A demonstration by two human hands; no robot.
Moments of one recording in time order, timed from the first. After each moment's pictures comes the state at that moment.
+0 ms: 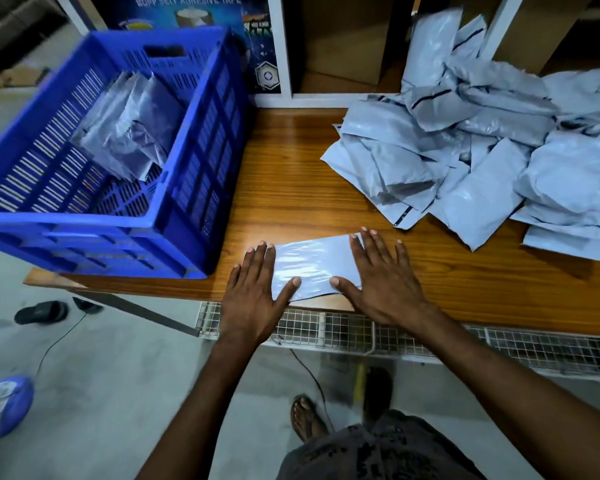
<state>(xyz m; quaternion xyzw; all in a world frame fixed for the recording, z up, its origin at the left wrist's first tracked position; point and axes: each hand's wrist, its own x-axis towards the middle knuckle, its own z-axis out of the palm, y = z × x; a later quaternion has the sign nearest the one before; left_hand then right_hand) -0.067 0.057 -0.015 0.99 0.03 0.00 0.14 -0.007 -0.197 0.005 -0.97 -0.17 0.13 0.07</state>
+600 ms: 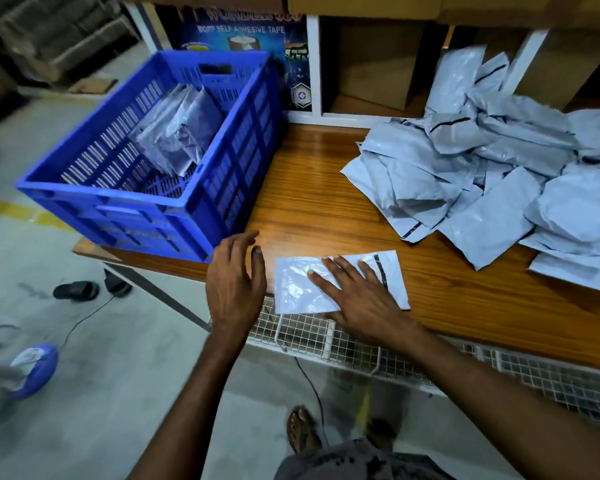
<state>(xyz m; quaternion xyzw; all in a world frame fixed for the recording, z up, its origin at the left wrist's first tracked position) -0.093 0.045 0.055 0.91 0.10 0.34 0.22 -0.025 -0.184 0.006 -0.91 -0.42 0.08 0.03</state>
